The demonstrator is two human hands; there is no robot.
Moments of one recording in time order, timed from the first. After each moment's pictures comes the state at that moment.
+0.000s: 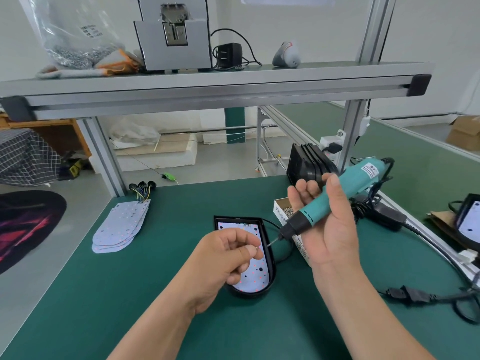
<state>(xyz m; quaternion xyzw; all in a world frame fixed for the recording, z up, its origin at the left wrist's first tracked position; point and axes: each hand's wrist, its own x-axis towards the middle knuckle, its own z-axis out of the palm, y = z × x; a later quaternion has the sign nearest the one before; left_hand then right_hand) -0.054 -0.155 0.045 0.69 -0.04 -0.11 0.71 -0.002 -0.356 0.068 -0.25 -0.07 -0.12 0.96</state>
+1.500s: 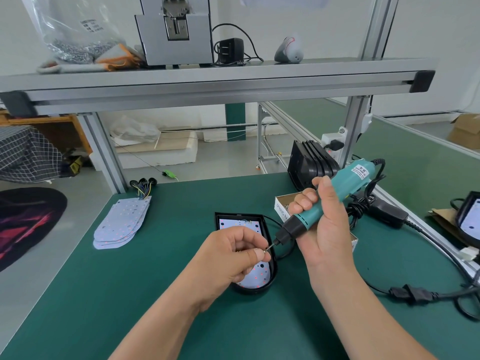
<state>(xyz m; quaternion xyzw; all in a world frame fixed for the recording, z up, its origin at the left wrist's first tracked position) -0.057 -0.159 0.046 0.72 -0.08 -0.12 0.68 -0.003 -0.348 0.057 -0.27 -0.07 -0.11 0.95</state>
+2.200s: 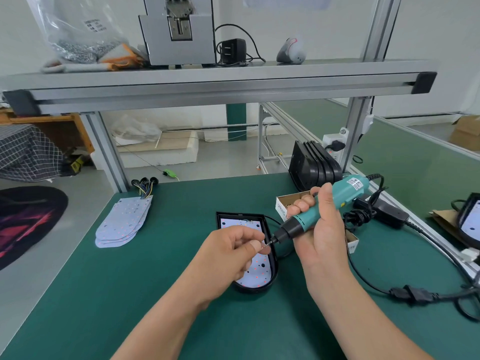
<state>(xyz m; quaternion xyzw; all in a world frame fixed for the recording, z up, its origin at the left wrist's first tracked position) -0.055 -0.157 0.042 0.75 -0.05 -0.08 0.65 0.004 -0.342 0.047 -0.25 0.00 -0.13 0.96</state>
